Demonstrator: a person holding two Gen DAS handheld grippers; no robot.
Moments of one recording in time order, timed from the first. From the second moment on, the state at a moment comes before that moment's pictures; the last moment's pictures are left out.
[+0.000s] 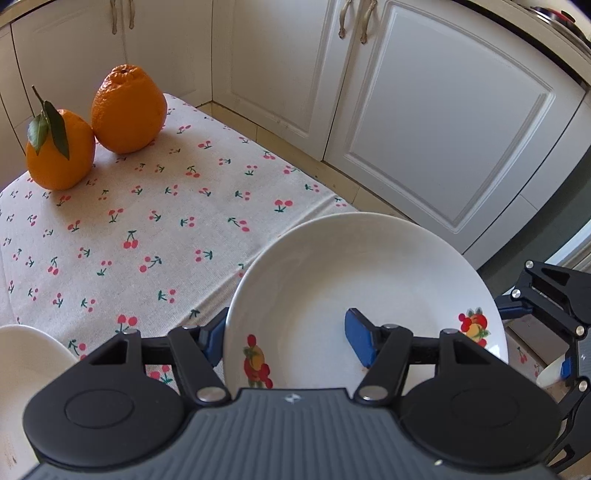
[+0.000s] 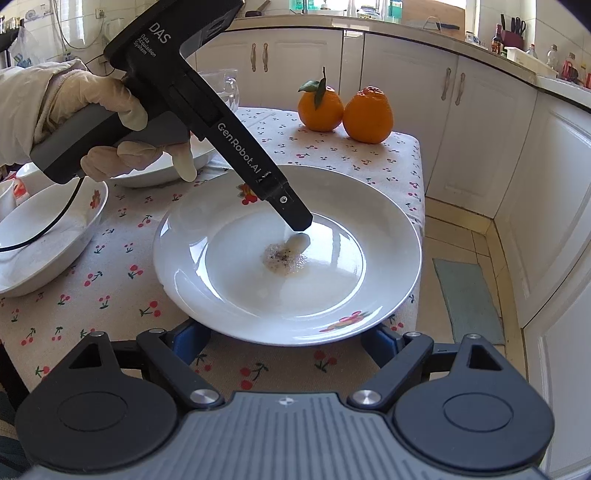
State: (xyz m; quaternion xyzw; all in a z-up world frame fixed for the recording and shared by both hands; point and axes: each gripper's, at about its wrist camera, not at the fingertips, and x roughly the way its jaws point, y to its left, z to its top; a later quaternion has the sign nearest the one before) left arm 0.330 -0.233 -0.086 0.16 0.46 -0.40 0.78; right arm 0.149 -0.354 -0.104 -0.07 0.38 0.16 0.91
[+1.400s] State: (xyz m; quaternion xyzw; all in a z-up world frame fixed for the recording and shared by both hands) left arm 0.187 -0.165 -0.008 0.19 0.32 -0.33 0.87; right arm 0.074 -0.310 -0.058 -0.07 0.33 0.15 0.93
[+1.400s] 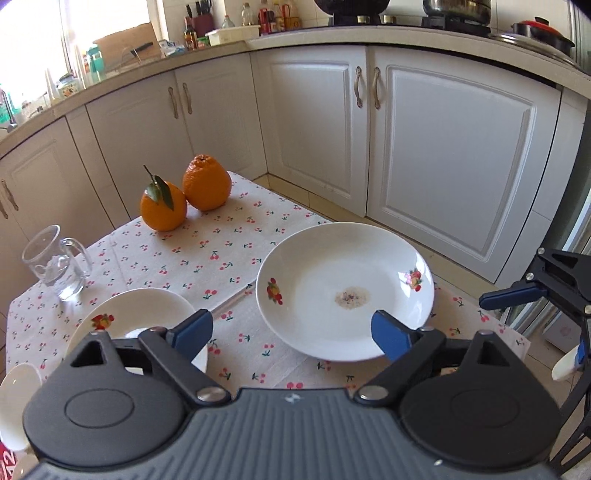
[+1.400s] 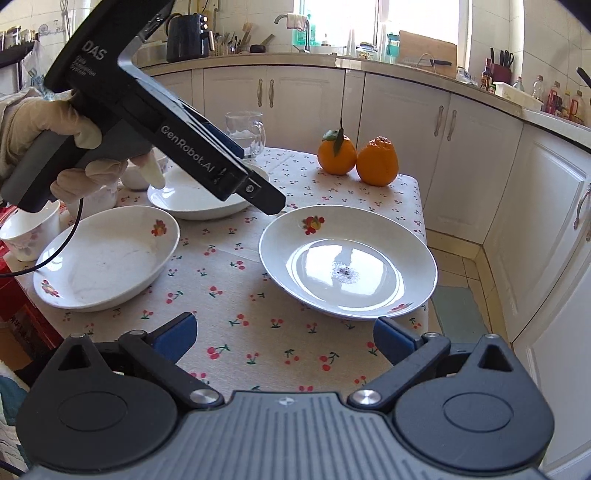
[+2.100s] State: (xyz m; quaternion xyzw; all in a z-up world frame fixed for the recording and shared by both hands) left arm 0.068 -0.070 -0.036 0.14 0.31 -0.24 0.91; right arm 0.016 -0.260 -0.047 -0.06 0.30 0.13 0.94
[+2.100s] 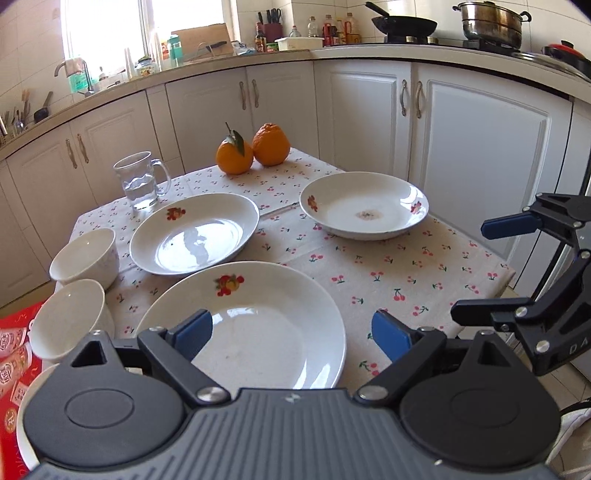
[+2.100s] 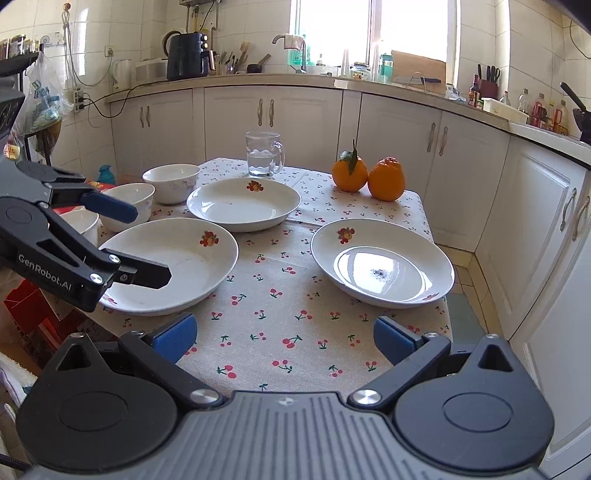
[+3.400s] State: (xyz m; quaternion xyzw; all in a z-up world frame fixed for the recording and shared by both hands) left arm 0.051 -0.009 -0.089 0.09 0.36 -0.18 0.91; right arm 0.064 -0.224 -0.068 -0.06 0.36 0.22 0.91
